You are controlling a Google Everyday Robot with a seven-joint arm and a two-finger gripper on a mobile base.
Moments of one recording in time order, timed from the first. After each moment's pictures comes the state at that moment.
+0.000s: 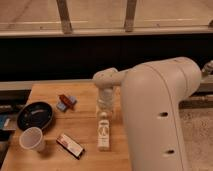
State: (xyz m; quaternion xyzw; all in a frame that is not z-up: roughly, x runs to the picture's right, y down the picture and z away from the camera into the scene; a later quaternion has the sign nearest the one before) arm -0.001 0.163 0.827 -0.35 0.29 0.59 0.67
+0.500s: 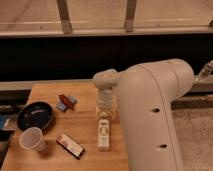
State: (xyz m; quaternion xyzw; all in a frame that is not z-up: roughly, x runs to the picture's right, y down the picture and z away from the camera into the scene) arm -0.002 0.170 0.841 -0.36 0.30 0.59 0.66
